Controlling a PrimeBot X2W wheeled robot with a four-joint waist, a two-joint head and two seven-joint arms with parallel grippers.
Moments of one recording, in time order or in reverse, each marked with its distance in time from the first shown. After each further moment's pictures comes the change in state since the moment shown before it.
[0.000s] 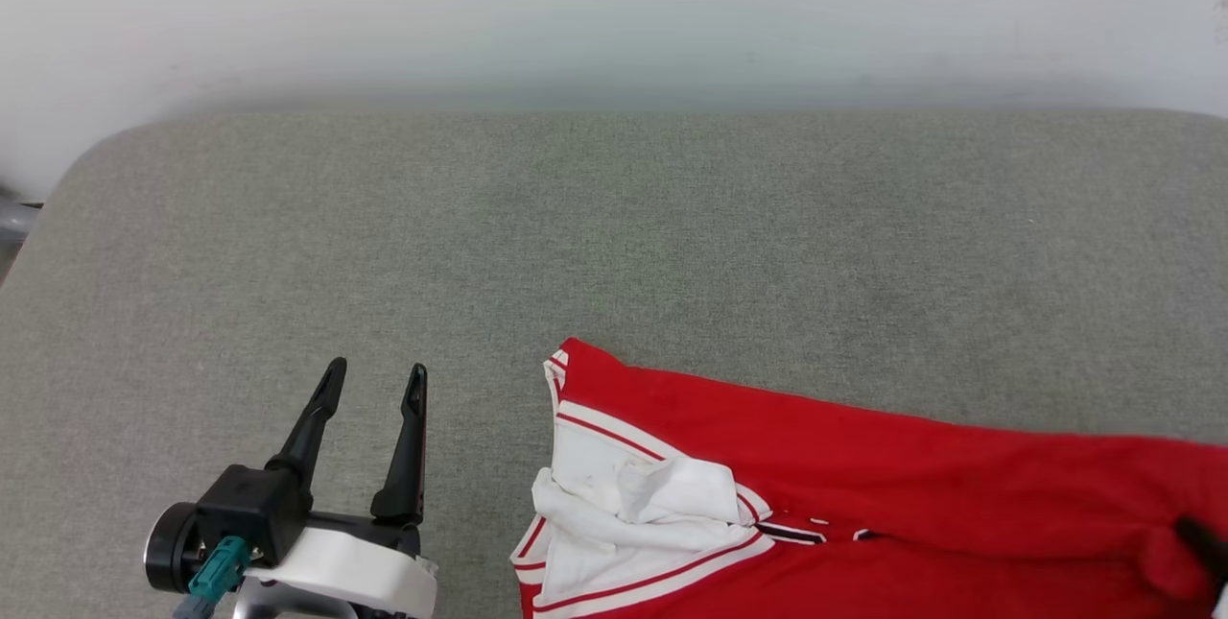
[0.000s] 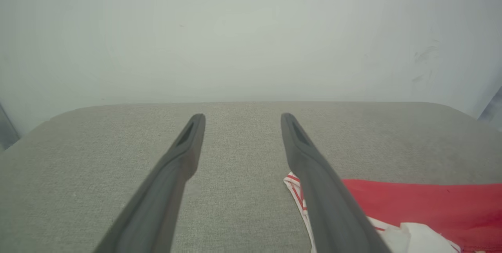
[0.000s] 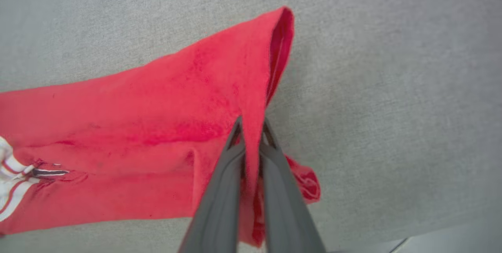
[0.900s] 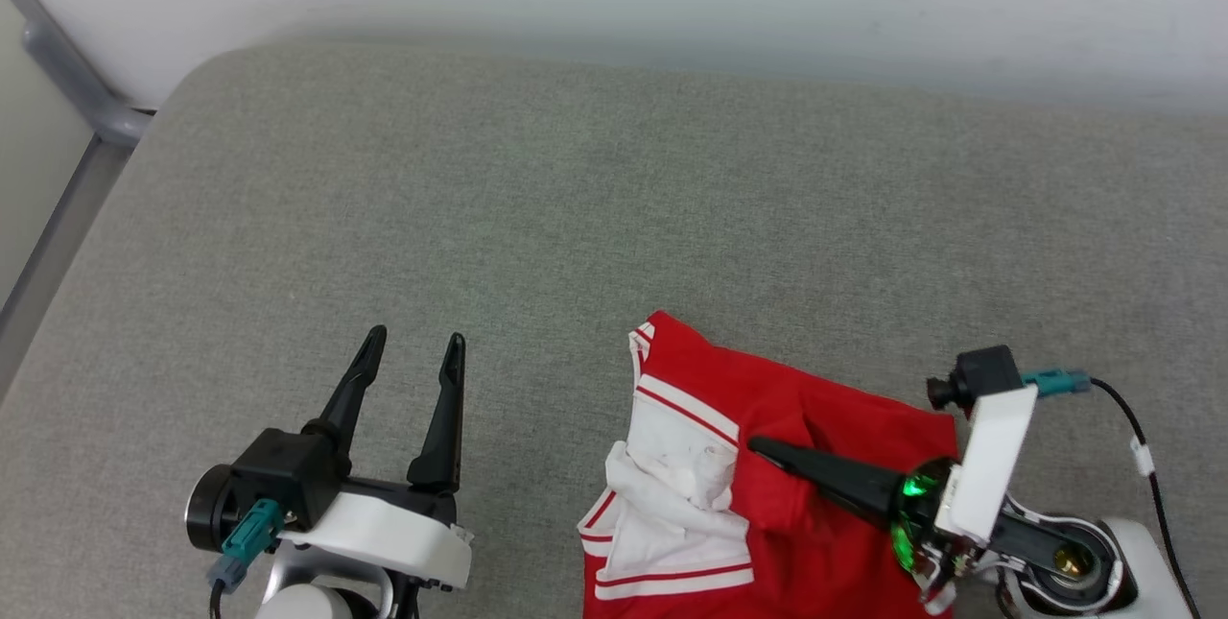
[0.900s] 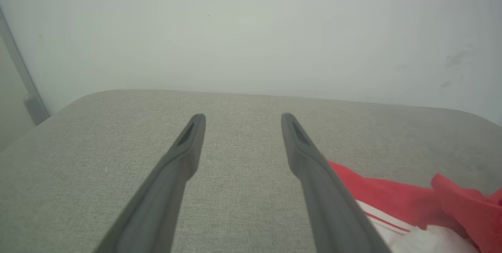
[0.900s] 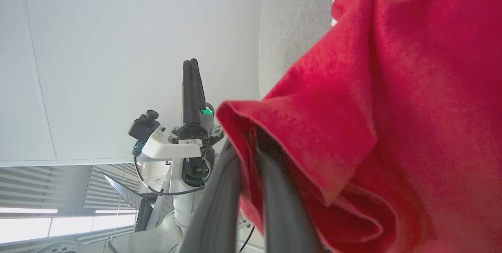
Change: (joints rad) left arm -0.072 -0.033 -0.041 0.035 -0.016 -0.019 0.010; right arm -0.205 0.196 0.416 0.184 0.938 0.000 0.193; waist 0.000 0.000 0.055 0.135
